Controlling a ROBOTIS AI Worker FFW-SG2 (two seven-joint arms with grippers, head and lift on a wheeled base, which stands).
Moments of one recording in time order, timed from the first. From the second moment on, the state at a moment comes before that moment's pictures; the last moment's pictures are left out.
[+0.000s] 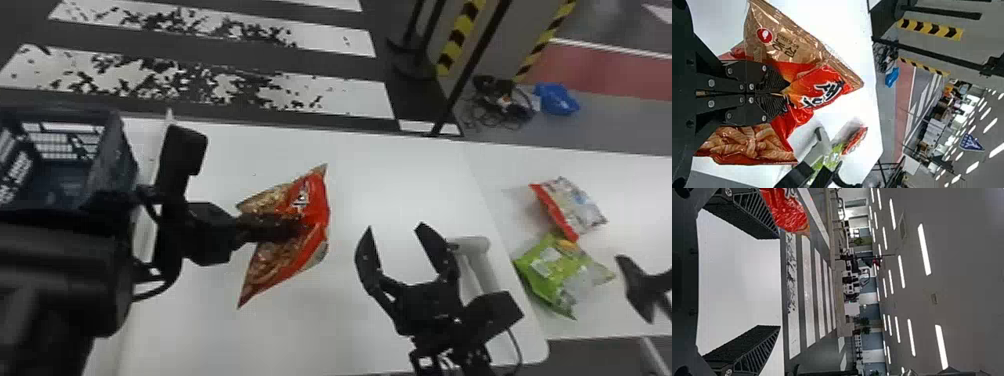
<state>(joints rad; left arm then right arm) 0.02 0.00 -0.19 -1.98 -0.16 1.06 -0.94 0.61 -0.07 0.05 -1.87 -0.14 -0.30 0.11</state>
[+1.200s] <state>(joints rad) 0.03 0.00 -0.24 -1.87 -0.13 0.97 -0.76 0.62 -0.07 0.04 -1.87 -0.15 -0.32 0.11</state>
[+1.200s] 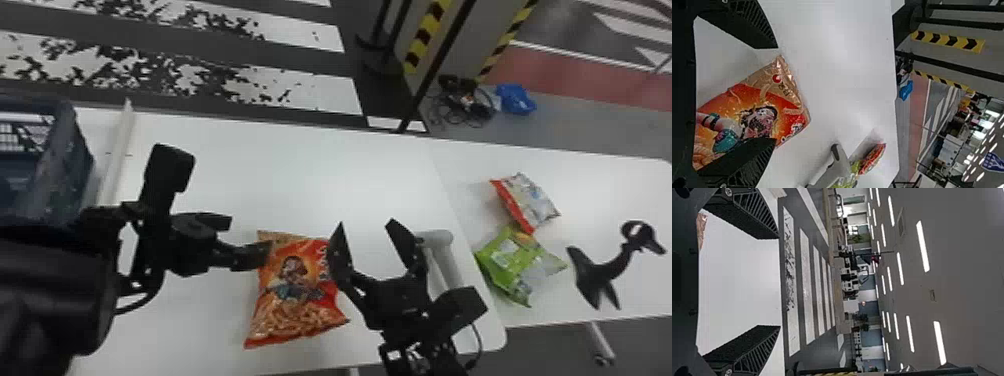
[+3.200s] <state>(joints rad) 0.41 0.00 0.62 -2.13 0.38 0.48 -0.79 0.85 -0.13 0.07 -2.03 -0.11 -0.09 0.20</state>
